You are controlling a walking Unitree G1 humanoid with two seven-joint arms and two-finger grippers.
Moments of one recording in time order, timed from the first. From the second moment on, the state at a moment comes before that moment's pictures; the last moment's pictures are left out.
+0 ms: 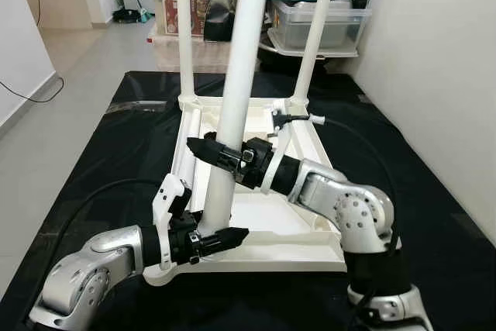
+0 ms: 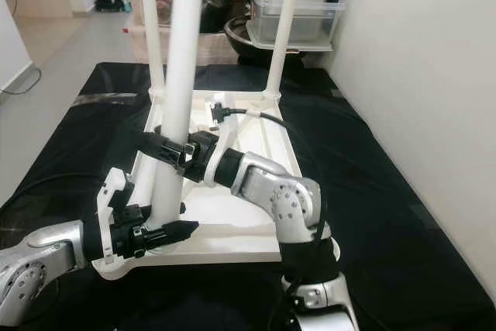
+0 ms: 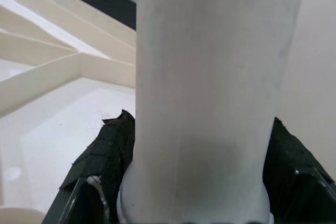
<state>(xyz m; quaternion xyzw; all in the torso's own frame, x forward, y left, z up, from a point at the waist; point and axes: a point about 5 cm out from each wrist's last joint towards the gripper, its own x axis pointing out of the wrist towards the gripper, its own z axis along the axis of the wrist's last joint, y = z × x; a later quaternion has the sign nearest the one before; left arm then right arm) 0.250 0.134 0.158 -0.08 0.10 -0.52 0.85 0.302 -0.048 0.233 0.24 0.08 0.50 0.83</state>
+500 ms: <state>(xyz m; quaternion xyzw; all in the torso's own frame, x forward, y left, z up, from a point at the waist) 0.255 0.129 0.153 -0.04 0.11 -0.49 0.87 0.305 -0.039 0.218 0.27 0.10 0.39 0.87</state>
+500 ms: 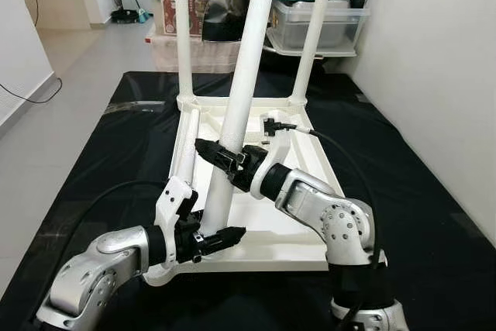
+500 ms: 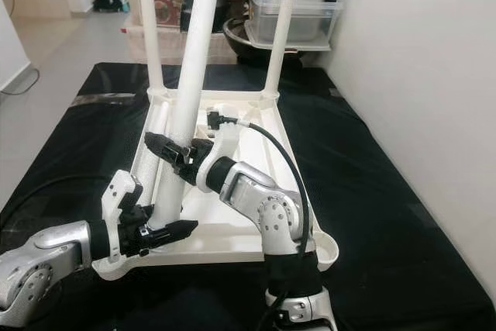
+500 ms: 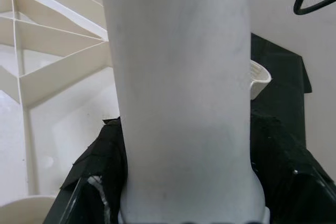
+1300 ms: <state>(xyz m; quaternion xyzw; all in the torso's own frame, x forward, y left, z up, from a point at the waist) 0.265 0.138 0.163 0.03 0.06 -0.47 0.88 0.306 -0.060 0.206 0.24 0.11 0.37 0.89</state>
